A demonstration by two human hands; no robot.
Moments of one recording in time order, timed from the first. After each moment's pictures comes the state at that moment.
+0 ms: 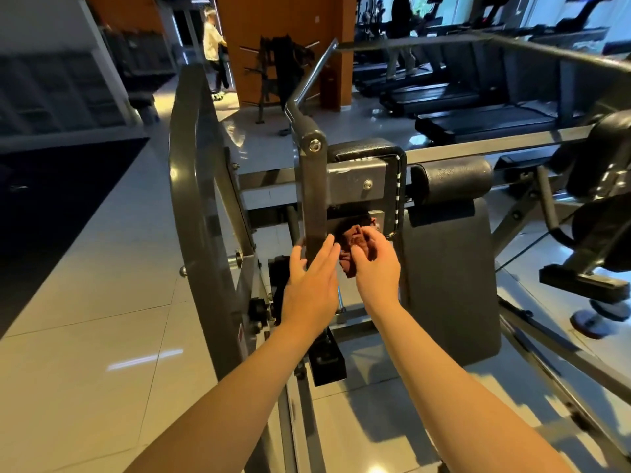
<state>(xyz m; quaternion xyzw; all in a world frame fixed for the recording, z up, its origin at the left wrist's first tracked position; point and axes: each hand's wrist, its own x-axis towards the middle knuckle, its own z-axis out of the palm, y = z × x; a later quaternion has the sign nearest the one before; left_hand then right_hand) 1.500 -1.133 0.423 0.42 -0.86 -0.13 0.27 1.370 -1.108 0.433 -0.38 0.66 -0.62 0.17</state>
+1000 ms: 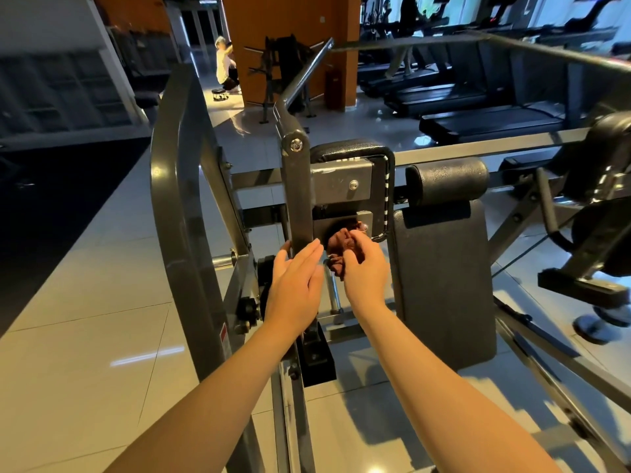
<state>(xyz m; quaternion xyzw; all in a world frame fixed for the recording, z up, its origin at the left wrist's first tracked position) 1.499 -1.138 0.419 0.43 -0.82 -0.18 0.33 1.362 -1.112 0.423 -0.38 0.67 -0.62 0.18</state>
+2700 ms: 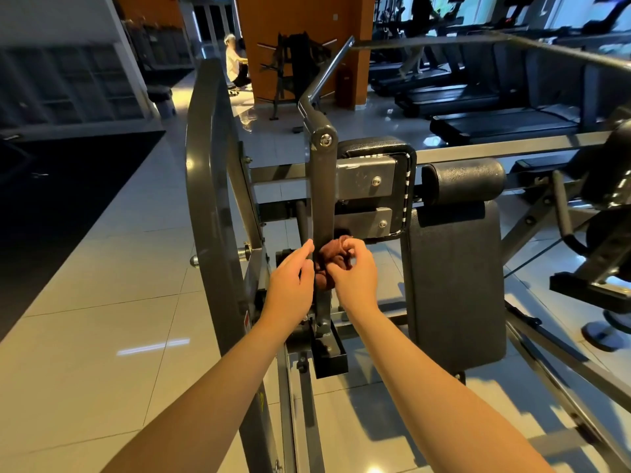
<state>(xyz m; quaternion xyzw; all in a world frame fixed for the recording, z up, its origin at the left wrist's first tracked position) 1.536 -1.136 0.432 0.46 -0.74 -0.32 0.38 1.404 -1.118 0.410 -0.42 0.66 -0.59 0.21</state>
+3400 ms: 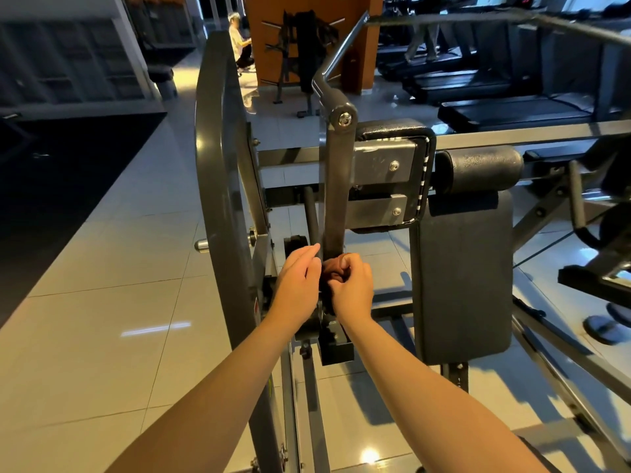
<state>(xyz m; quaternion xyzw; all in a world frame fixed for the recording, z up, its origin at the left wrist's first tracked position) 1.542 -1.139 0.406 0.49 -0.72 -0.35 0.34 1.432 -1.115 0.365 -0.40 0.71 -0.54 0.20</state>
